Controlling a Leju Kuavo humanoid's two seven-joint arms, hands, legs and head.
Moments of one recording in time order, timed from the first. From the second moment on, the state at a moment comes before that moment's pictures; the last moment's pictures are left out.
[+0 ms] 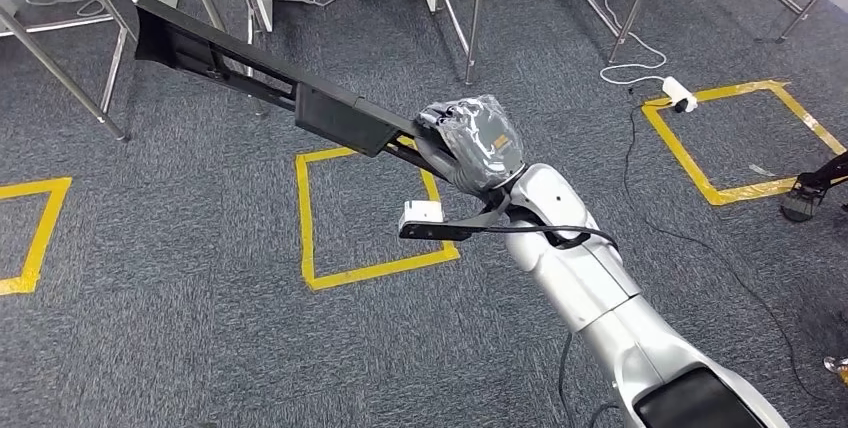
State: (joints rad) left arm -0.09 -0.09 0.44 -0.20 -0.26 0.29 -0.45; right arm -0.80 -0.01 0.67 -1.02 0.90 -0.37 -0.39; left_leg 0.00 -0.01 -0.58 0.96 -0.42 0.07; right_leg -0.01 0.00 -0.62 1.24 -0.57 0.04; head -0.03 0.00
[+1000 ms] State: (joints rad) left arm -0.08 -0.09 0.44 -0.20 -0.27 0.29 -0.45; right arm -0.77 -0.01 0.66 -1.03 0.85 -0.35 -0.39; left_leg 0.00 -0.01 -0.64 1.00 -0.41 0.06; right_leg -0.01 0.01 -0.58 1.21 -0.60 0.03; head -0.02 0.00
